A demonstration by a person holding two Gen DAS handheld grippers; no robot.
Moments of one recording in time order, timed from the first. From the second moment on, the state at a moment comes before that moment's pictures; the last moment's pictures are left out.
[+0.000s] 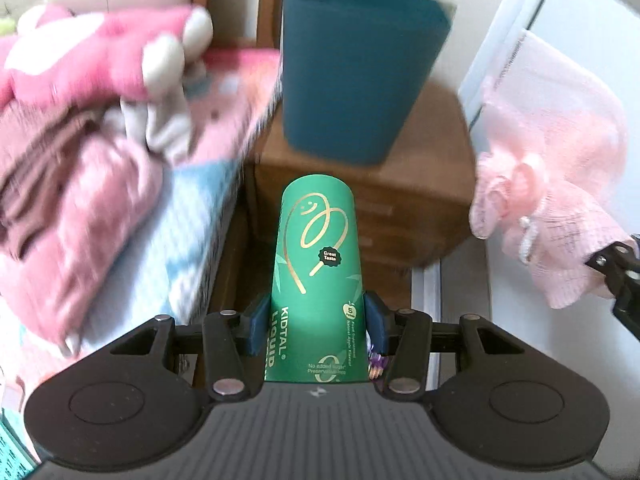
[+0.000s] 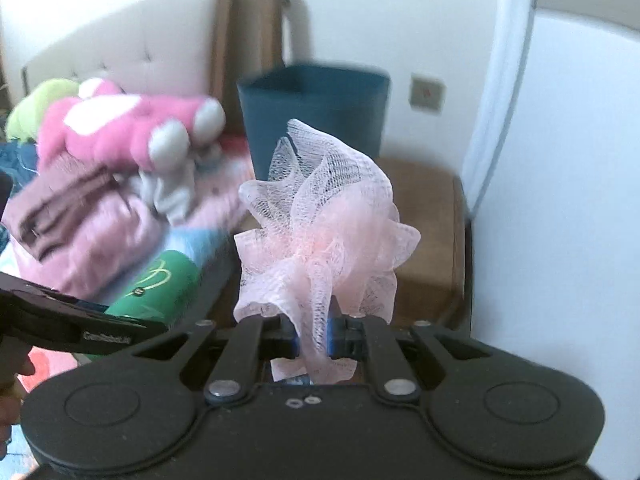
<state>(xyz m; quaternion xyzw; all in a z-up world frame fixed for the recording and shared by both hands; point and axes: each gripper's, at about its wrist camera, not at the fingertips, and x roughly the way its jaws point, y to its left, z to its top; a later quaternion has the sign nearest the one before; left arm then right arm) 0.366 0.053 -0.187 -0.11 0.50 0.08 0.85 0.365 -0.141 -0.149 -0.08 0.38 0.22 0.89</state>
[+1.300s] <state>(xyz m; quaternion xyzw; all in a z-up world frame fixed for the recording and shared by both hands) 0.745 0.139 -0.163 -0.03 0.53 -0.06 0.84 0.668 0.011 -0.148 -0.13 0.49 0.16 0.85</state>
